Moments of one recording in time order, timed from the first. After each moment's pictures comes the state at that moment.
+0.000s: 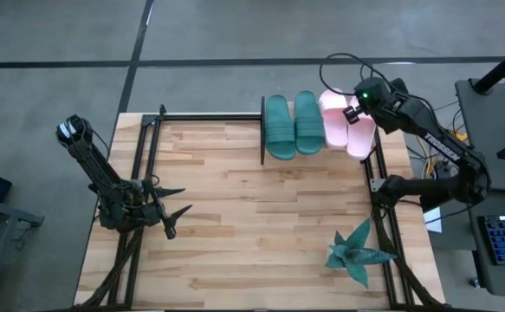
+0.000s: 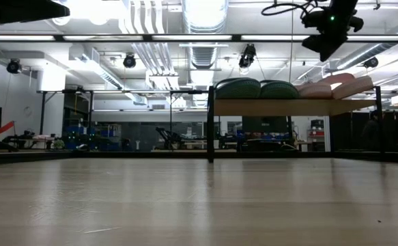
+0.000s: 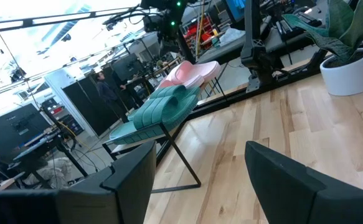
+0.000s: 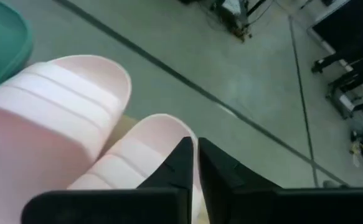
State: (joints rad) left arm -0.98 0.82 0.26 0.66 -1.39 0.54; right arm -0.75 1.07 1.20 -0.96 0.73 -0.03
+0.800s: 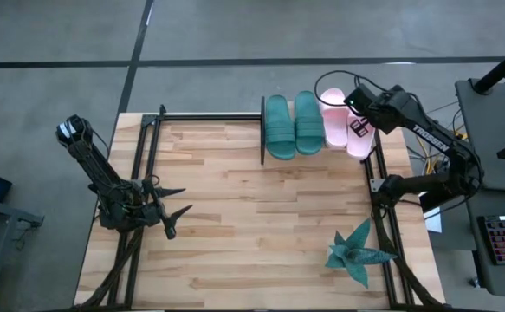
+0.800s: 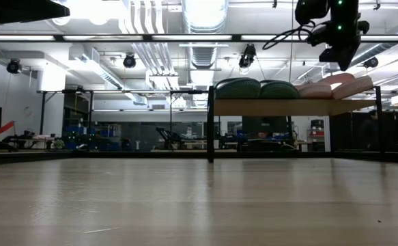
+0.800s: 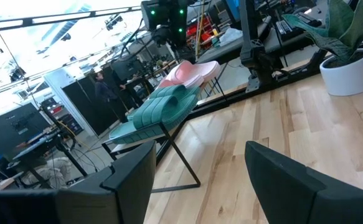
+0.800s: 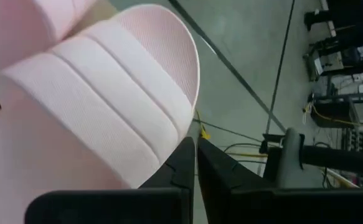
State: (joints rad) left arm -0.98 0.82 0.26 0.66 -1.39 0.53; right arm -0.75 1.19 1.26 -1.35 0.78 0.06
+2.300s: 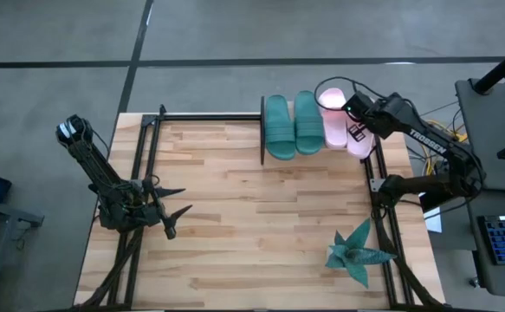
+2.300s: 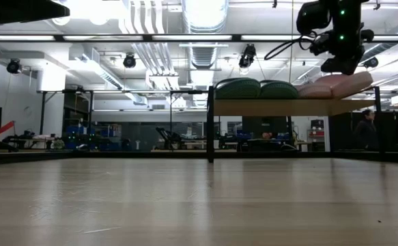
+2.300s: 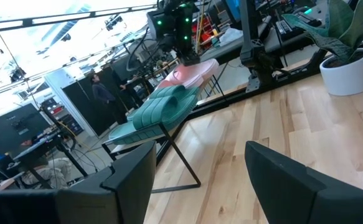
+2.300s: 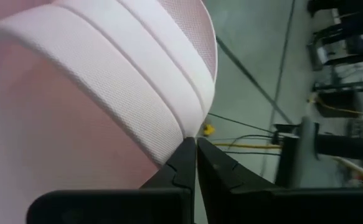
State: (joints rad) left arm -0.98 0.82 0.26 0.66 -1.39 0.54; right arm -0.74 1.17 1.13 -1.30 0.77 0.13
